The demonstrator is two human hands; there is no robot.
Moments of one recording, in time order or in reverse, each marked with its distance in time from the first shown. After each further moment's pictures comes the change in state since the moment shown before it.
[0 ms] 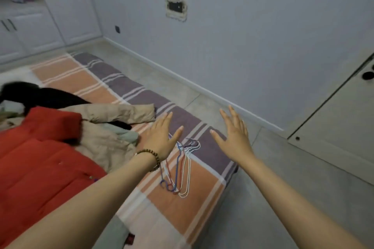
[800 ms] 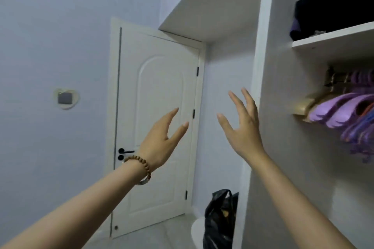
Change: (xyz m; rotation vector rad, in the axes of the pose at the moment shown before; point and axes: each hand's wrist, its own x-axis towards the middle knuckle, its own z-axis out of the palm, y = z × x) left_hand -0.297 0.605 -0.112 -0.700 -0.217 1.229; right_hand -0.468 0.056 -0.554 -0.366 1.261 0.281
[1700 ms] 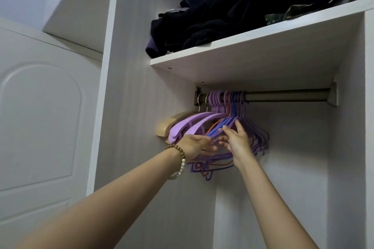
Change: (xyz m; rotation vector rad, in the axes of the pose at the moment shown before) left_hand 0.114 0.266 0.331 -0.732 -0.706 -0.242; right_hand 0.057 0.253 -0.282 0.502 0.374 0.649
